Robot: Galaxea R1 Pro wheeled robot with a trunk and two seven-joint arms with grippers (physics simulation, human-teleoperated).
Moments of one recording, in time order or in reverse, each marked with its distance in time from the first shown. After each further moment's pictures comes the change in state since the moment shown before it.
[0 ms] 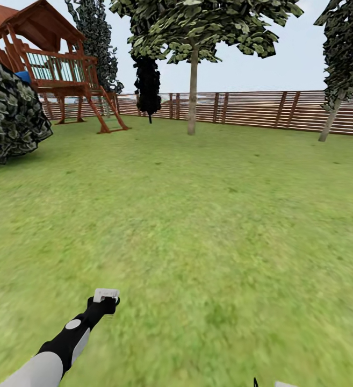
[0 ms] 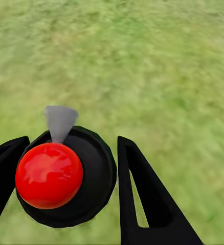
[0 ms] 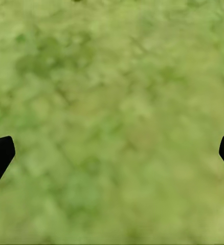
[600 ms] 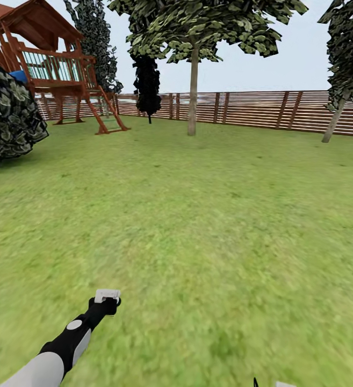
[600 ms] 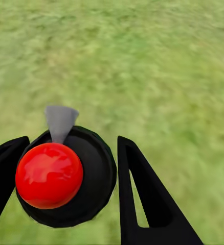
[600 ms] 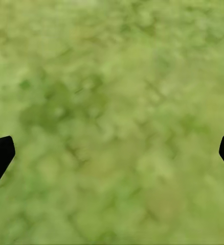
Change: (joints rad) left arm 0.000 -0.006 -0.003 0.005 0.000 0.000 0.000; right arm 0.000 0.000 0.000 0.000 0.000 0.000 0.000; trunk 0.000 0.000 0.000
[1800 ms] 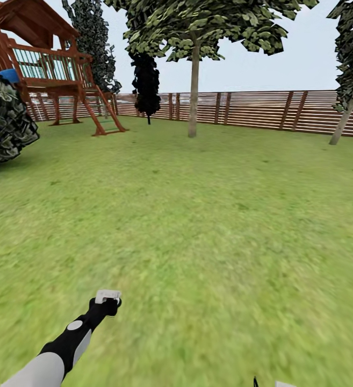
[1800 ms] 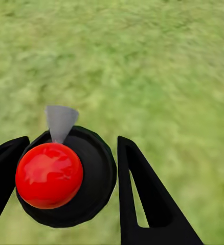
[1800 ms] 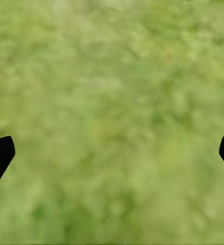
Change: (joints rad) left arm 0.001 -0.002 -0.001 0.005 -0.003 0.002 -0.001; right arm 0.000 0.000 0.000 0.000 0.000 0.000 0.000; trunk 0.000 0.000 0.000
